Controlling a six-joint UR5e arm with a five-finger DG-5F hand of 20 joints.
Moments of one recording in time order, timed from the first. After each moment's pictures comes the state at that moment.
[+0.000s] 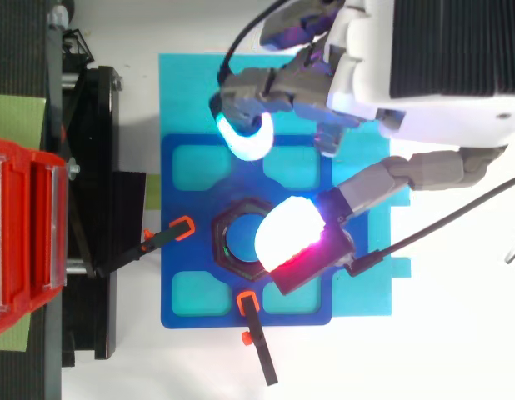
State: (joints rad) arm 0.07 -2.20 -1.00 -3.25 -1.53 -1.27
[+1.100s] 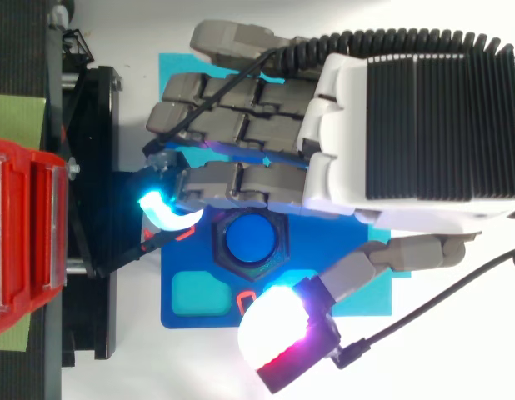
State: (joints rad) arm 0.14 -2.20 -1.03 -3.17 -1.51 -1.27
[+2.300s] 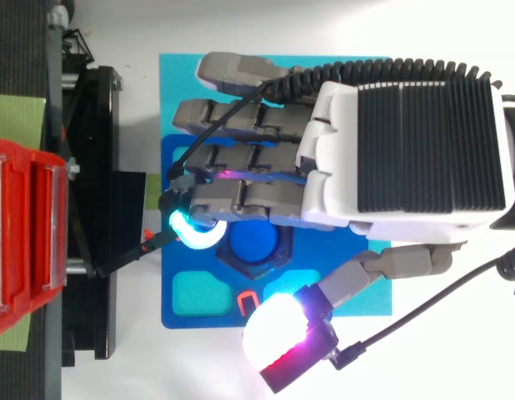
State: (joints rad) arm 0.14 -2.20 -1.09 -3.12 -1.52 -1.24
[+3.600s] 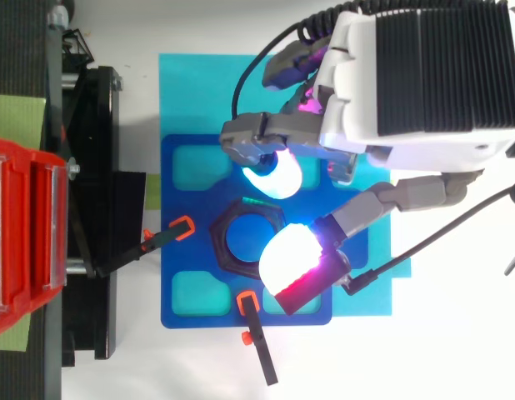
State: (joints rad) arm 0.07 -2.20 -1.08 -3.13 -1.60 -1.27
